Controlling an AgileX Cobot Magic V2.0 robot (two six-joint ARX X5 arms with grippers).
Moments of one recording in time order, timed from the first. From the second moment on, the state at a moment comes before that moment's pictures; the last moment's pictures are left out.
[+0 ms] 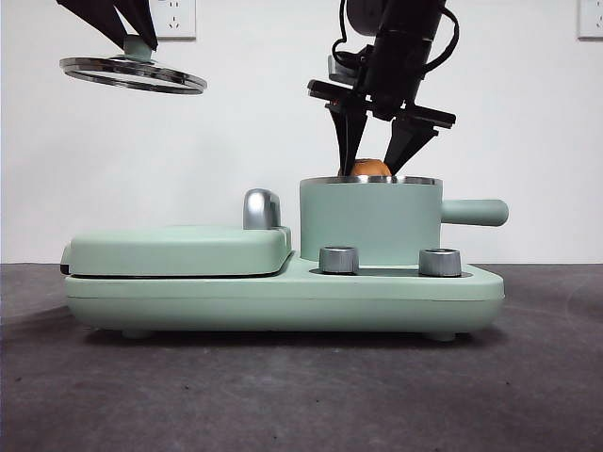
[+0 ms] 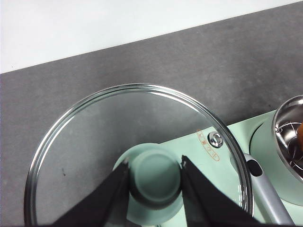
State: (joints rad) left arm -0.21 1.68 1.91 -0.87 0.10 0.09; right arm 0.44 2.10 2.10 -1.11 -0.10 0.20
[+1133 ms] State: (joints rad) left arm -0.21 1.68 1.91 -0.89 0.11 0.09; right arm 0.44 2.10 2.31 -1.32 -0.05 0.18
